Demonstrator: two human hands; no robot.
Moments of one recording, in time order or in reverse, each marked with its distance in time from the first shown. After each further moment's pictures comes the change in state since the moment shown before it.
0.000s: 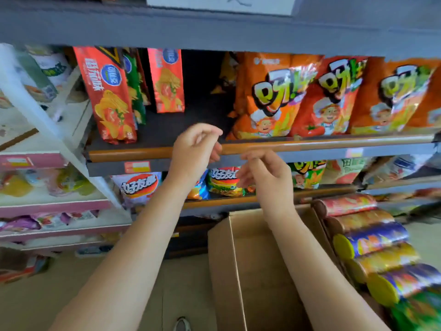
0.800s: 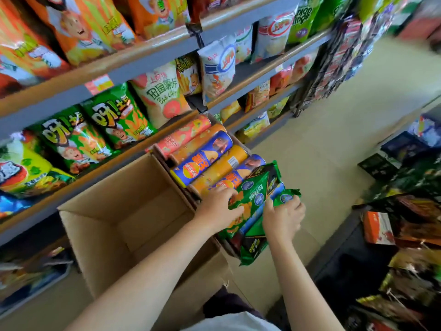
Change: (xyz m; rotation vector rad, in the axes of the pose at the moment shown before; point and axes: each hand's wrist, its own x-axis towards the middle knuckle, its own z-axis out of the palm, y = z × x) left_hand -0.262 -0.107 0.459 0.809 -1.021 0.154; right_hand -0.205 0.258 -0.436 -0.545 0.931 0.841
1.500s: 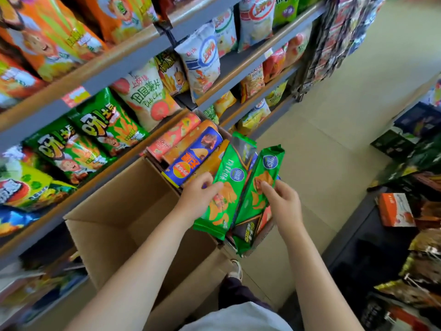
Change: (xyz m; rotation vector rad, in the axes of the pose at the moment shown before) left_hand 0.002 0.012 -0.018 -0.478 0.173 -0.138; right_hand 0.018 -0.002 -0.048 0.632 -0.413 -0.178
